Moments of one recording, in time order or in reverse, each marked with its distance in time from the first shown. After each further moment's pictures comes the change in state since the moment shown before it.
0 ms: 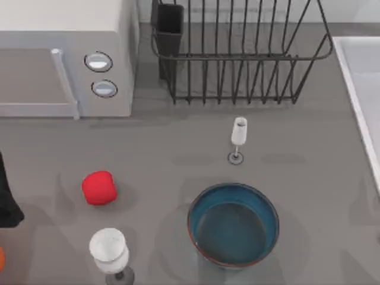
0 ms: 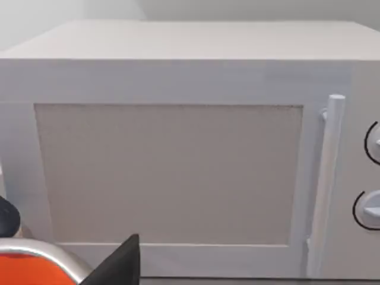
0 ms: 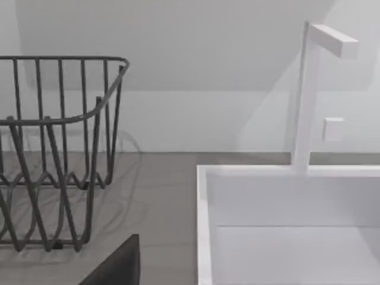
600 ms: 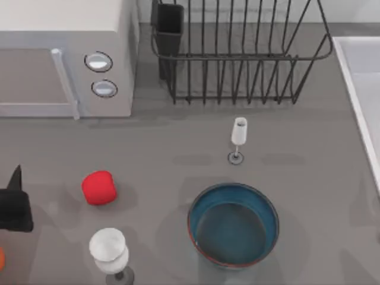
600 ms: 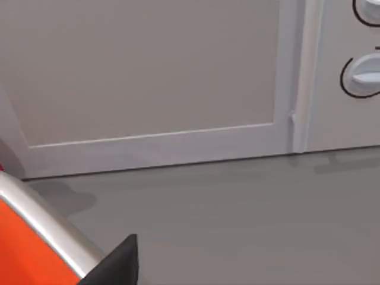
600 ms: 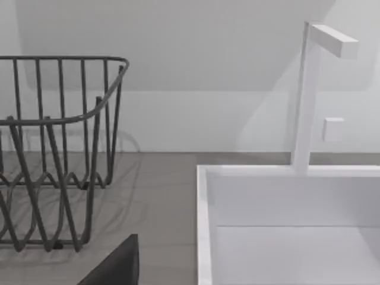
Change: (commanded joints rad) left arm -0.050 0.278 0.153 -0.168 0.001 0.087; right arm 0.000 0.000 0.000 0.000 0.000 0.000
